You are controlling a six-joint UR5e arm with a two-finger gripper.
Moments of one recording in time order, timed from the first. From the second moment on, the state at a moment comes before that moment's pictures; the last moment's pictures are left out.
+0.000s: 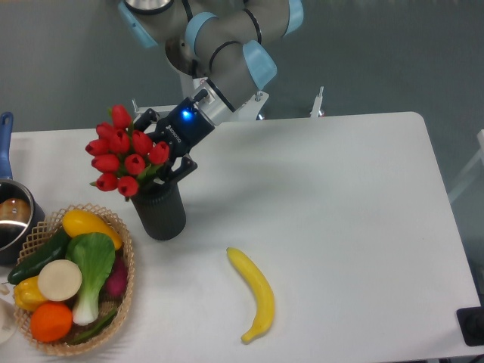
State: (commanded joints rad) arm 2.55 -1.56 -2.27 -0.76 0.42 1.37
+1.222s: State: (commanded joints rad) arm 2.60 -1.47 -2.05 -0.76 0.34 0.87
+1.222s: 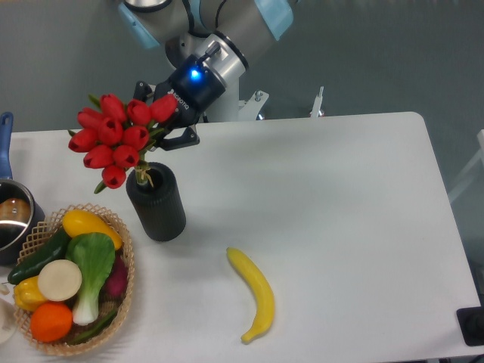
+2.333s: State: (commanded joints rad) arm 2.83 -1.51 -1.91 -0.75 0.43 0.88
